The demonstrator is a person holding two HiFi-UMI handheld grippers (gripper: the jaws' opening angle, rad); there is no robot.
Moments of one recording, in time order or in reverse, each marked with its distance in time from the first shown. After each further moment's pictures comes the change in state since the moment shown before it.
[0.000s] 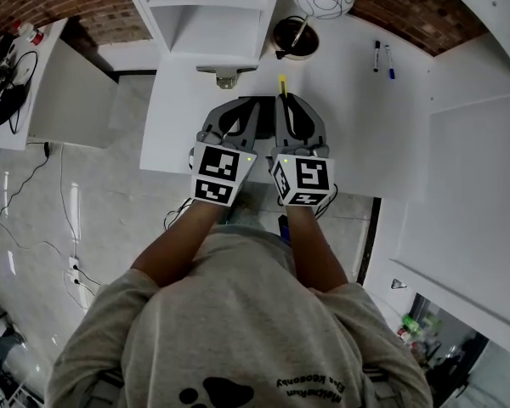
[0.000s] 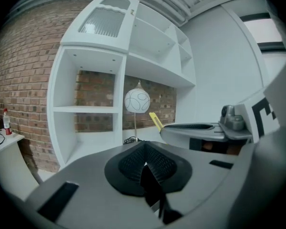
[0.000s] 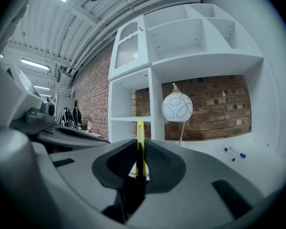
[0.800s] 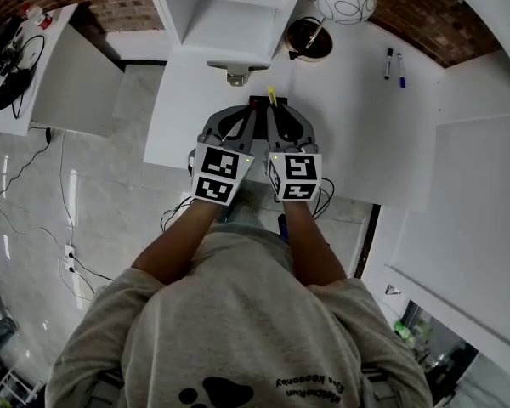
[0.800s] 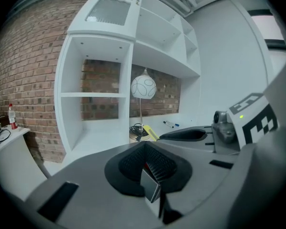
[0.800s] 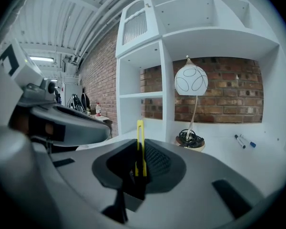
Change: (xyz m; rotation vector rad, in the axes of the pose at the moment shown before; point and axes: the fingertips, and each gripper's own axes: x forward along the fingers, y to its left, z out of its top) left arm -0.006 0.022 -0.045 -0.019 0.108 0.038; right arm 0.024 0.029 -0.072 -0.034 0.191 0.101
